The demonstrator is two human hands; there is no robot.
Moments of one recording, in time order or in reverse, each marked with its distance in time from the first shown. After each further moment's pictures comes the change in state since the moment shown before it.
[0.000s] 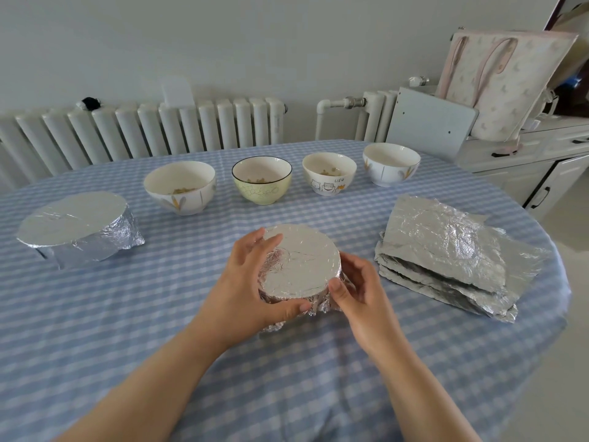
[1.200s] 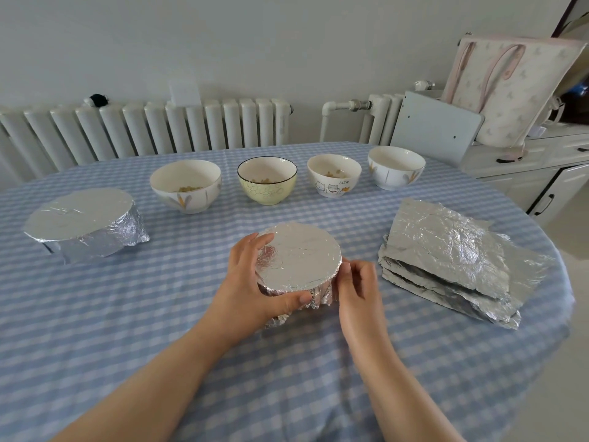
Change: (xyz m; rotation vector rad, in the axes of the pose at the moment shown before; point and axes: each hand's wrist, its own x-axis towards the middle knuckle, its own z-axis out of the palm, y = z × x) left_hand 0.002 -0.003 0.007 -0.238 0.101 -0.069; right_hand 0.003 -0.011 0.028 -0.089 0.280 0.037
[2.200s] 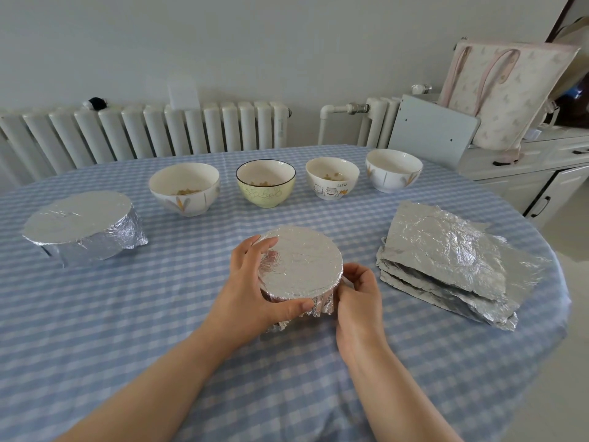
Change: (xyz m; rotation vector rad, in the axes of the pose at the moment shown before) left_hand -0.002 0.002 0.002 0.062 -0.022 0.020; right_hand 0.005 -0.008 0.010 0.377 0.100 0.306
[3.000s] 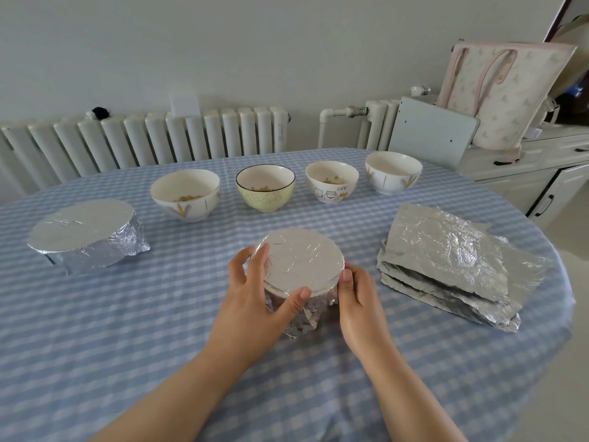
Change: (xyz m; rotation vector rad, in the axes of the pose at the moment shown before) left_hand -0.015 0.014 0.011 0.196 0.105 -0.070; right_hand 0.008 0.008 -0.022 -0.586 -0.188 -0.399
